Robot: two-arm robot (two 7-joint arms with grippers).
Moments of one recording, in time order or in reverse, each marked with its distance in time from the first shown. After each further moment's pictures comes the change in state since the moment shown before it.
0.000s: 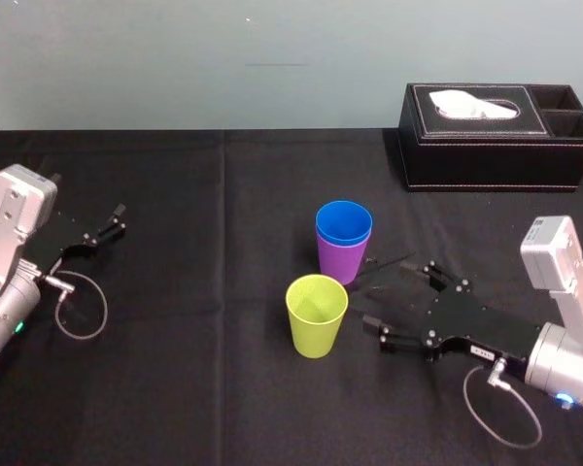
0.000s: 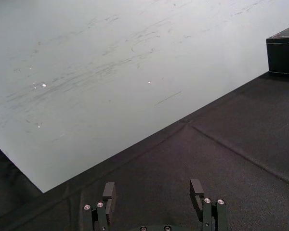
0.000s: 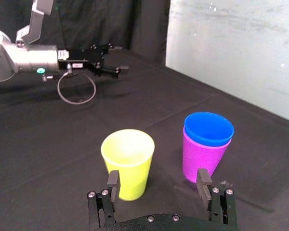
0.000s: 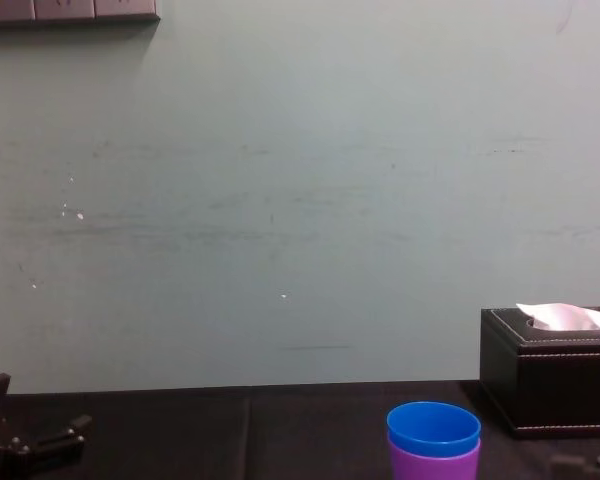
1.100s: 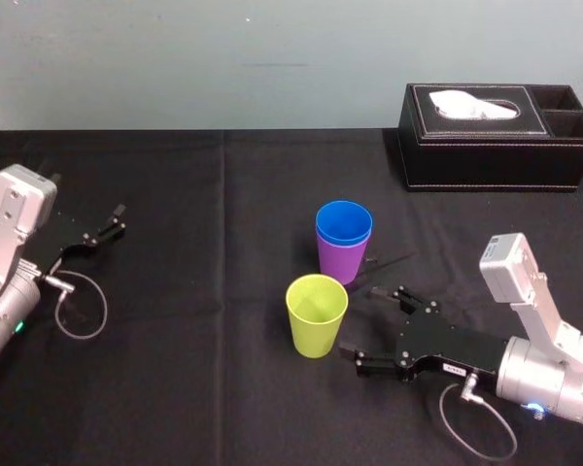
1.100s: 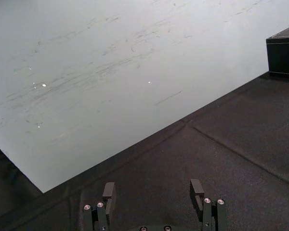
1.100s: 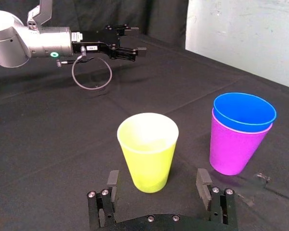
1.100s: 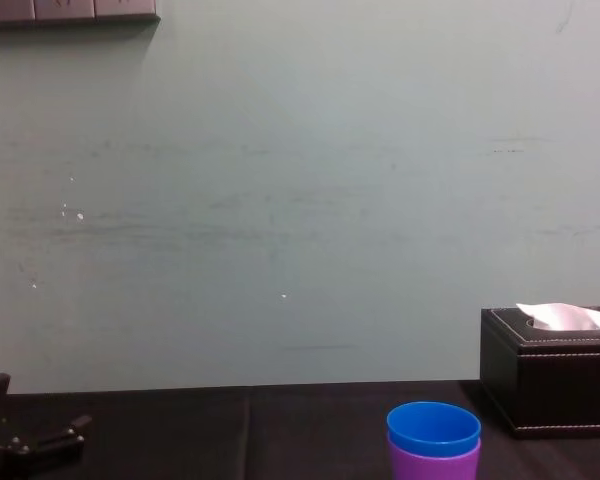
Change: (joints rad) left arm 0.000 0.000 0.000 0.000 0.000 0.000 0.000; right arm 0.076 -0.028 -0.101 0.099 0.007 0.010 0.051
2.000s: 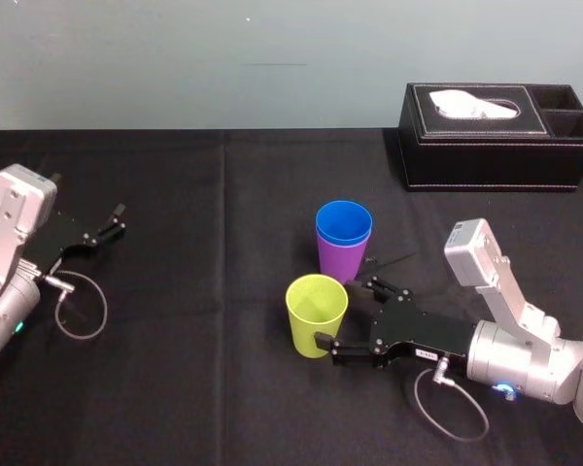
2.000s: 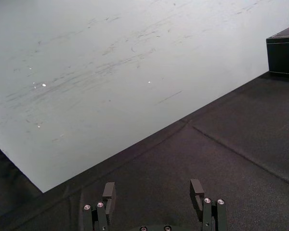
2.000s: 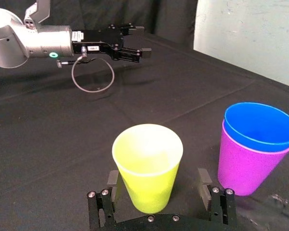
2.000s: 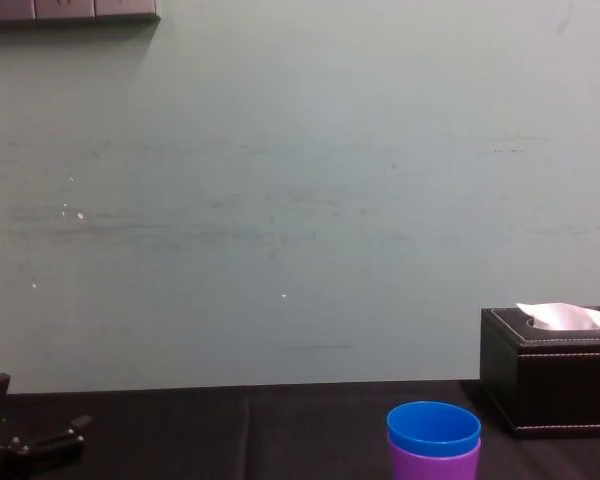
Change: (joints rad) left arm 0.000 0.000 0.000 0.000 0.000 0.000 0.000; right arm 0.109 -0.056 -0.073 0.092 -0.015 0.008 0.025
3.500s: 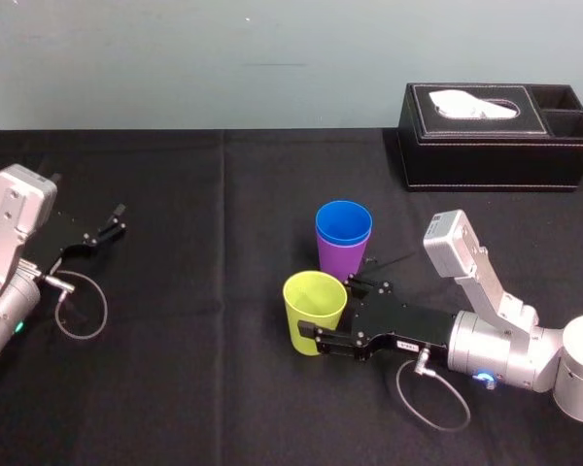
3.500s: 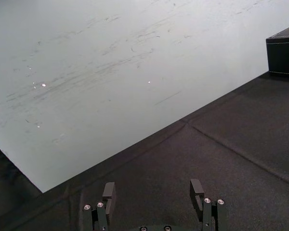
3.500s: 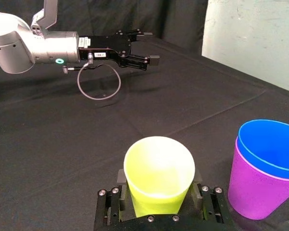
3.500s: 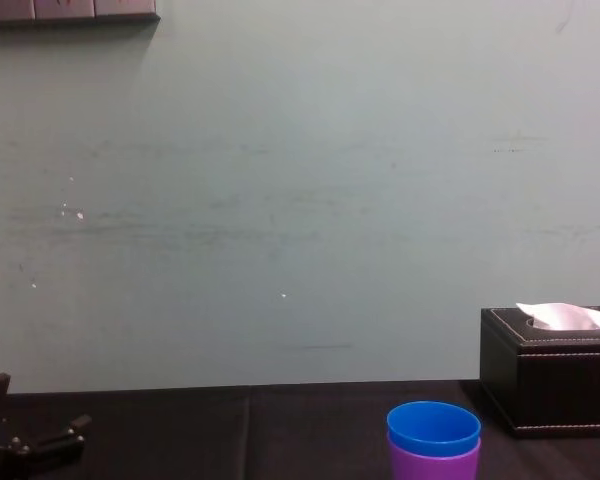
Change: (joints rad) left arm 0.000 0.000 0.000 0.000 0.000 0.000 0.000; right arm 0.061 -0.038 -0.042 0.044 -0.005 -0.006 0.021
